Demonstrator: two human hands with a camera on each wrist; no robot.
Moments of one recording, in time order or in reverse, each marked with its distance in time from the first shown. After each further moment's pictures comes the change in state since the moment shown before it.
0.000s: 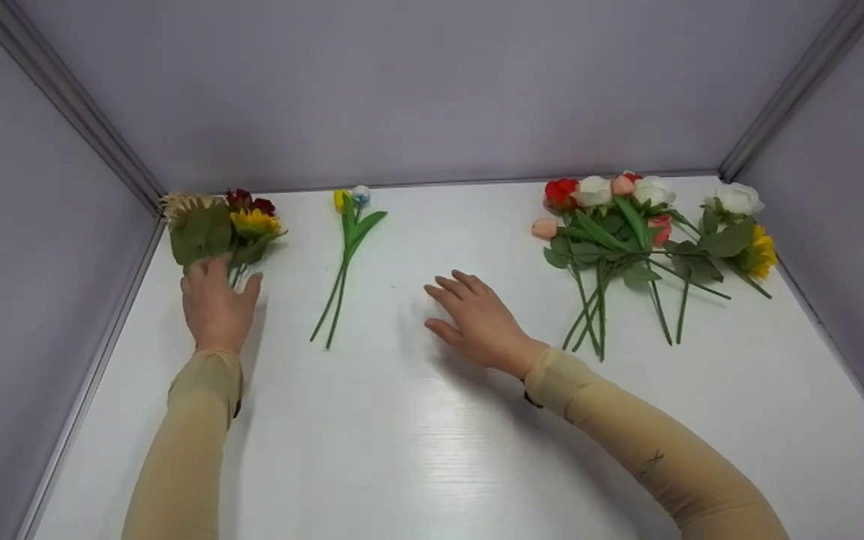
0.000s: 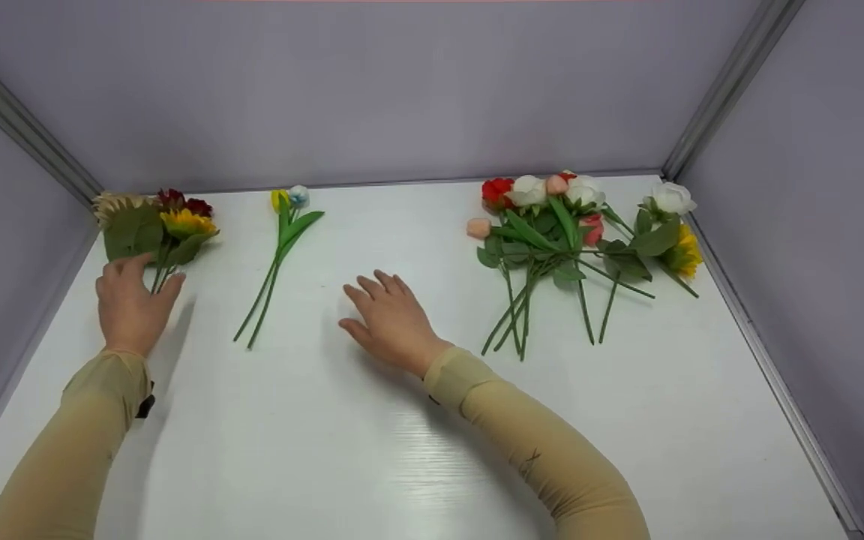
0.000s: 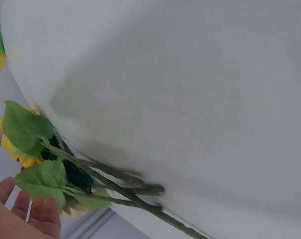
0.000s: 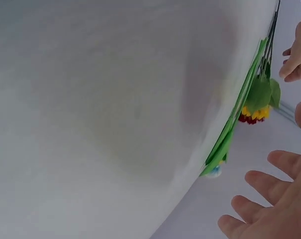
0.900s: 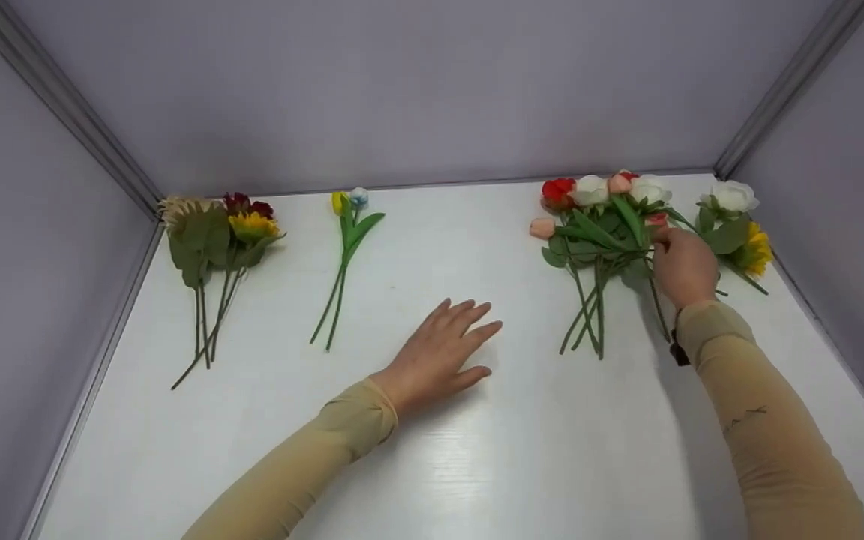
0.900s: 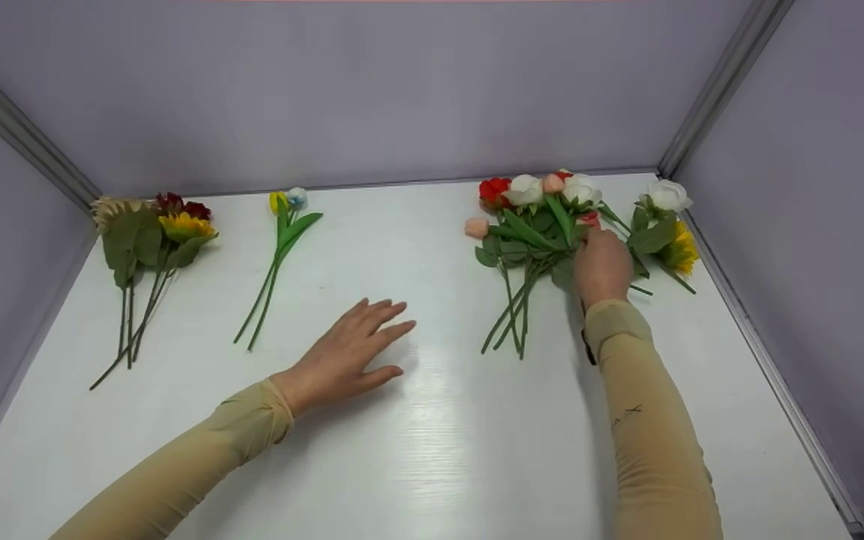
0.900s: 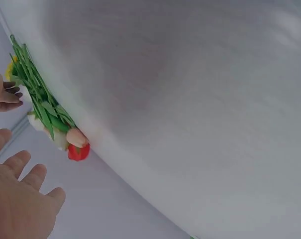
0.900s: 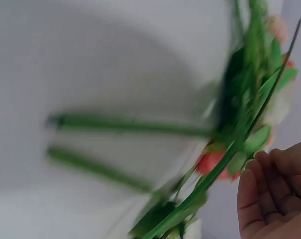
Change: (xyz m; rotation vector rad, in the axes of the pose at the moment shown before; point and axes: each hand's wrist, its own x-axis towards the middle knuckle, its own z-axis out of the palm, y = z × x) left_hand -0.130 0.194 0.098 0.154 -0.465 1.050; right_hand -0.103 0.214 -0.110 0.077 0.364 0.671
